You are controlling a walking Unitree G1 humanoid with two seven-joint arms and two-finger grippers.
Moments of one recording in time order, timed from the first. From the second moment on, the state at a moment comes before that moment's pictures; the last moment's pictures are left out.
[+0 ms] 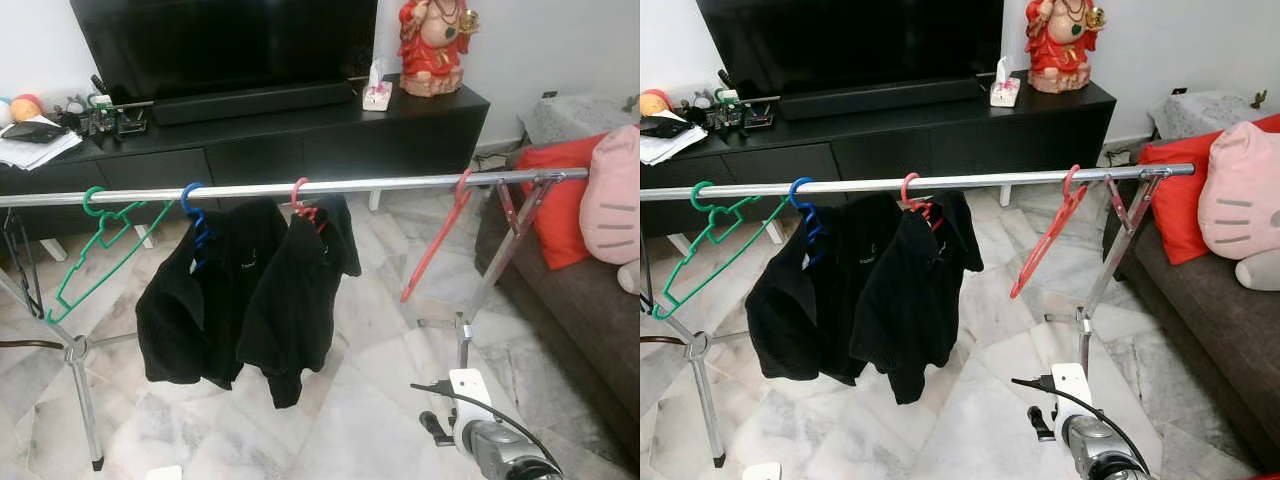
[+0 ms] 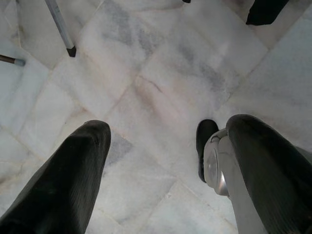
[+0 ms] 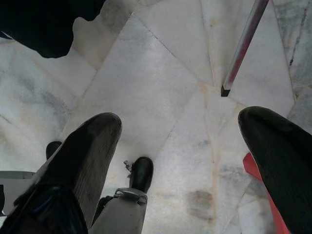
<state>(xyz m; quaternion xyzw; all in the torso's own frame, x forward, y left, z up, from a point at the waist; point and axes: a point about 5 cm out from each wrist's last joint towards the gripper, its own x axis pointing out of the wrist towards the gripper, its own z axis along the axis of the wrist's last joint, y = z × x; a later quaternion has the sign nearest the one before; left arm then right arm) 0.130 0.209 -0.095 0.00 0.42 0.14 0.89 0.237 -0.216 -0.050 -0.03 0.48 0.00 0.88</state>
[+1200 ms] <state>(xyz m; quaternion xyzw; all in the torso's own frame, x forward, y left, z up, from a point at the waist) 0.117 0.221 -0.096 0.02 0.43 0.13 0.89 0.177 -0.240 0.015 -0.14 0.12 -0.05 0.98</state>
